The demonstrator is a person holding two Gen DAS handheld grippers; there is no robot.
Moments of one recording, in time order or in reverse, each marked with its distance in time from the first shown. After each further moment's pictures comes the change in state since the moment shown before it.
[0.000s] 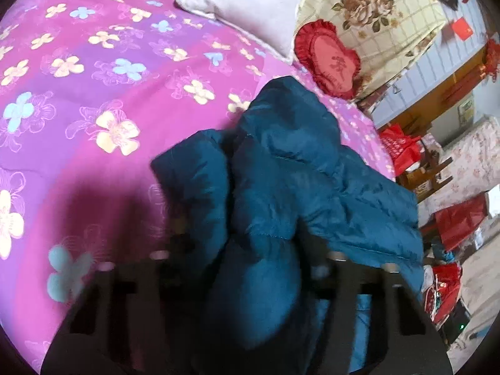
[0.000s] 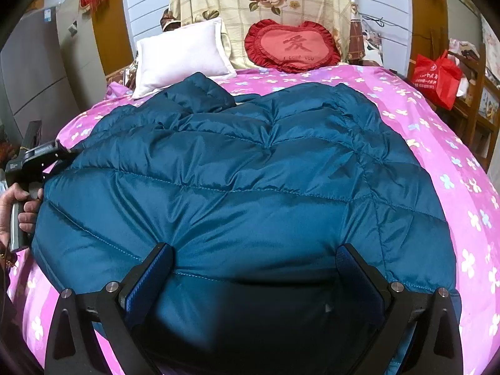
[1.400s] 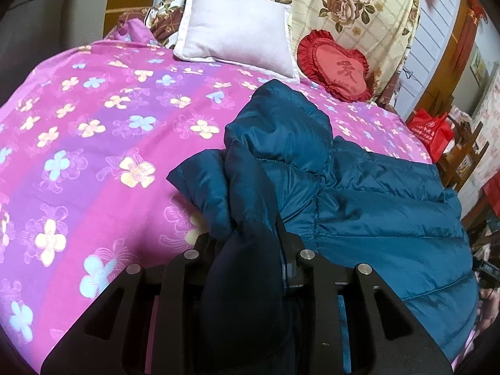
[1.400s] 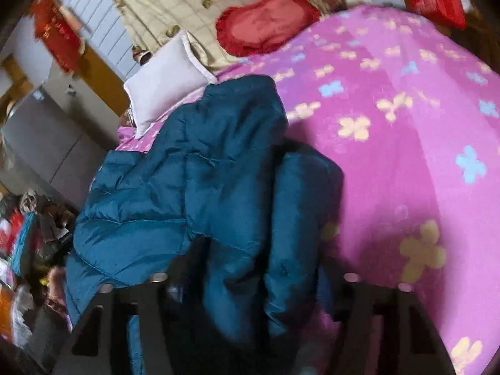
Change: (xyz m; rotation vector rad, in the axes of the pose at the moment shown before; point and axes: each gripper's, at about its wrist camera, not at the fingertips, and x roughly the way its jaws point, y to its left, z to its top) left arm -0.007 -0.034 -0.023 0.219 -0.175 0.260; right arm 0.059 -0.179 0.046 0.197 0.062 0.316
